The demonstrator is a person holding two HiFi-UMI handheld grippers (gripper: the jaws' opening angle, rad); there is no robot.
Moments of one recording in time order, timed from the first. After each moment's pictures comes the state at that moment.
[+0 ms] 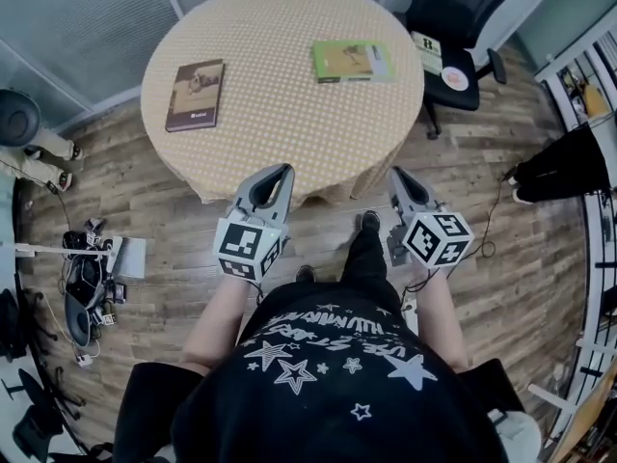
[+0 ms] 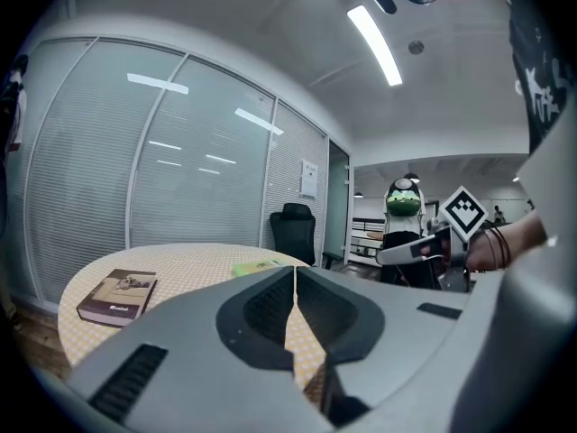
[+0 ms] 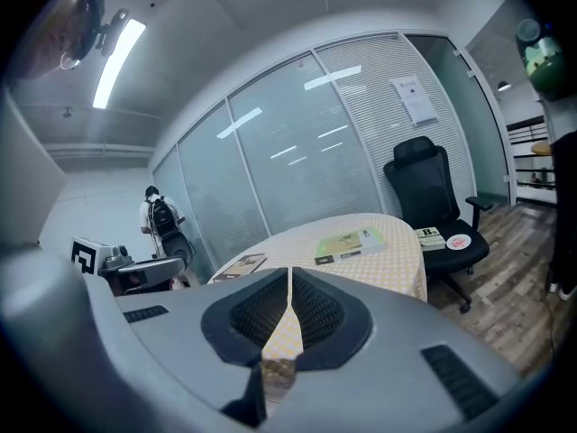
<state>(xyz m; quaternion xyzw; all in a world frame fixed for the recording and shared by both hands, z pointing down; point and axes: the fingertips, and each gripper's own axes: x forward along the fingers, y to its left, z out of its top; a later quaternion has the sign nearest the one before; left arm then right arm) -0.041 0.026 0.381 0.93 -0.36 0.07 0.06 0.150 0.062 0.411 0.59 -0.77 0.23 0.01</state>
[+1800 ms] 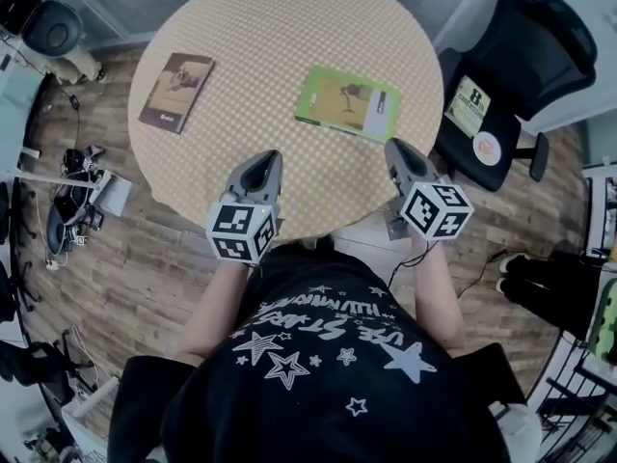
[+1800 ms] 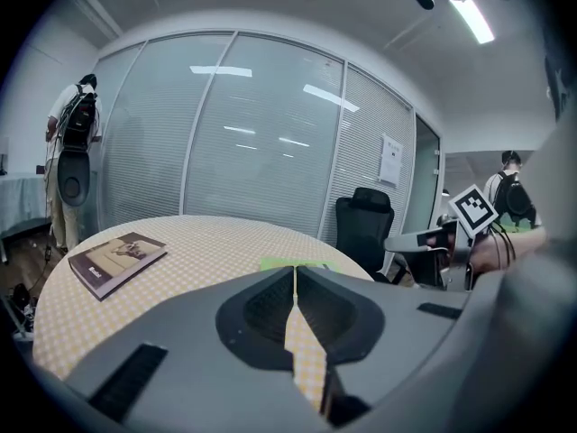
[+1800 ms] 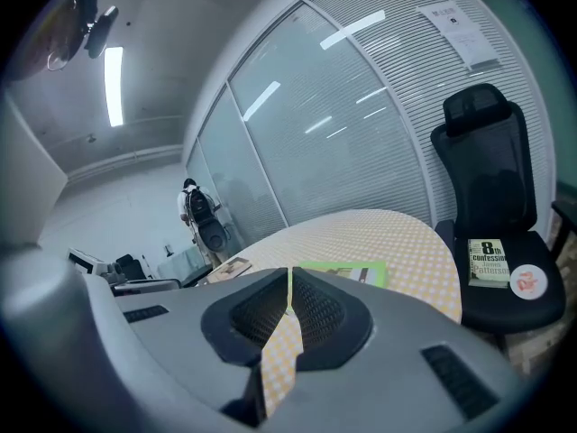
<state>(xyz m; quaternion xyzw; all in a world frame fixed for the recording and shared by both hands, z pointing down) 0.090 -0.162 0.424 0.80 -0.57 0.09 0.17 0.297 -0.222 0.430 0.43 -0.86 0.26 0.05</state>
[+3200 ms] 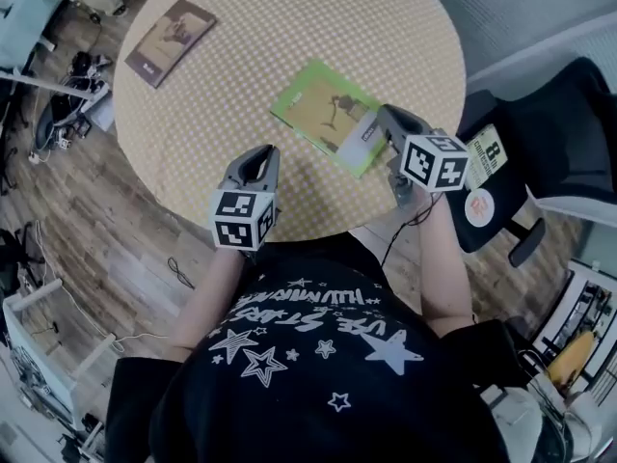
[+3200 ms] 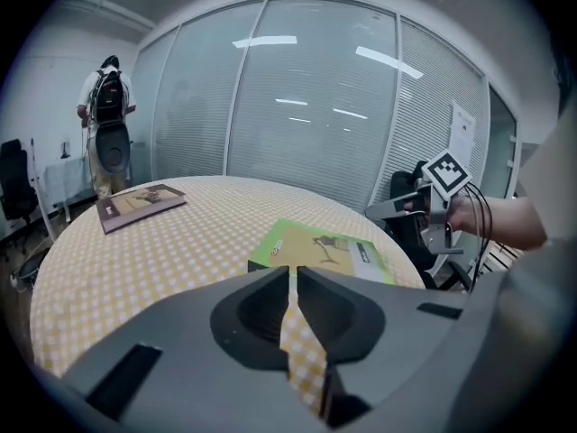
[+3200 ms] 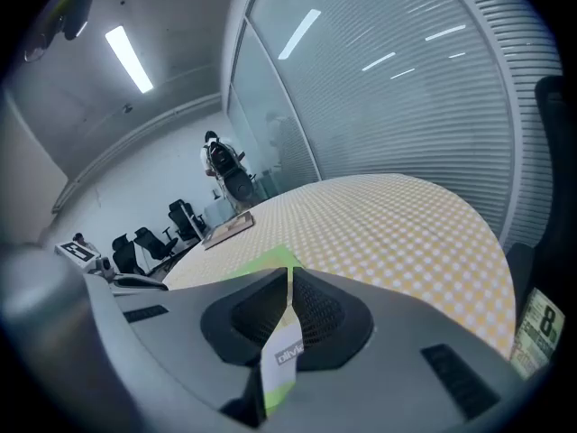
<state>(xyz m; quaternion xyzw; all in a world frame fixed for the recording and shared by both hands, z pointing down) 0.150 -0.226 0.512 0.65 -0.69 0.13 0.28 0.284 -0.400 0.506 0.22 -0.92 0.26 0.22</state>
